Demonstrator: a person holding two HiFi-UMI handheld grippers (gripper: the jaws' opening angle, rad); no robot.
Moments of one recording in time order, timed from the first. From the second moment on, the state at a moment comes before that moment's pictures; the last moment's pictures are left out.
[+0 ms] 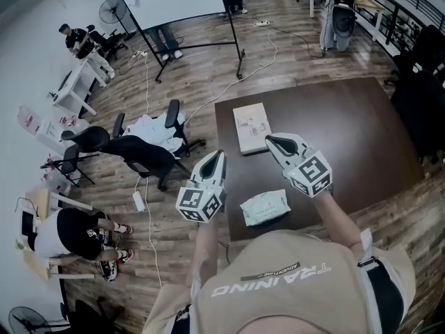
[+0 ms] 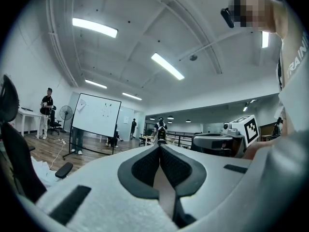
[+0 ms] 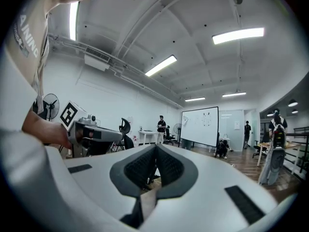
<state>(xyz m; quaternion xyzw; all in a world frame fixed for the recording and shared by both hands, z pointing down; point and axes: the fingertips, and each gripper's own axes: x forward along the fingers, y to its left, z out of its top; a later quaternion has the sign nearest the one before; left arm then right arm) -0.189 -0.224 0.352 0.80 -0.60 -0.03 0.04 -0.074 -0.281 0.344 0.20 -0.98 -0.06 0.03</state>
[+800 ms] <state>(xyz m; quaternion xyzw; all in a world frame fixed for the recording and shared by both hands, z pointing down) -0.178 -0.215 0.359 0.80 -0.60 -0.02 0.04 -0.070 -0.269 0.370 0.19 -0.98 -0.04 0.05</state>
